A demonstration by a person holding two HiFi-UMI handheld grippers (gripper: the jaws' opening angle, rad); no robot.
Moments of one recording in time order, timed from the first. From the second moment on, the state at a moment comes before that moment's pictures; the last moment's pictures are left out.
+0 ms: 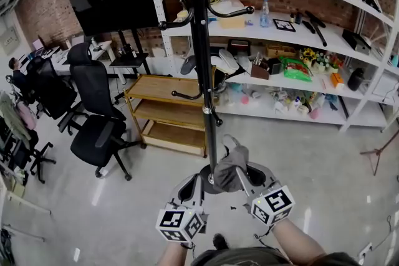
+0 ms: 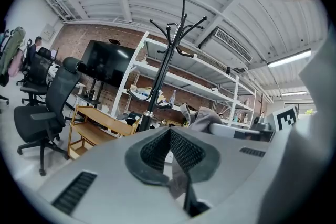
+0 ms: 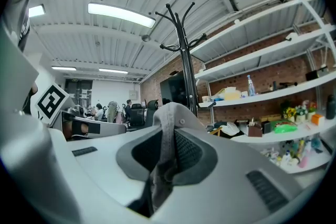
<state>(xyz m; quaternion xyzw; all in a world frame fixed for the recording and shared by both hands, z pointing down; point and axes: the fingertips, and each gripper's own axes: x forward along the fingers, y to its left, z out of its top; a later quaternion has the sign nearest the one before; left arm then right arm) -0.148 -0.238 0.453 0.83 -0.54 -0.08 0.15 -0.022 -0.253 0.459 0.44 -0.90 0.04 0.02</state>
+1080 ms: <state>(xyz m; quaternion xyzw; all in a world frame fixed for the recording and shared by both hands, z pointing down) -0.053 -0.135 0.435 0.82 -0.55 -0.07 0.12 0.075 -0.156 0.455 0.42 -0.91 0.04 0.01</state>
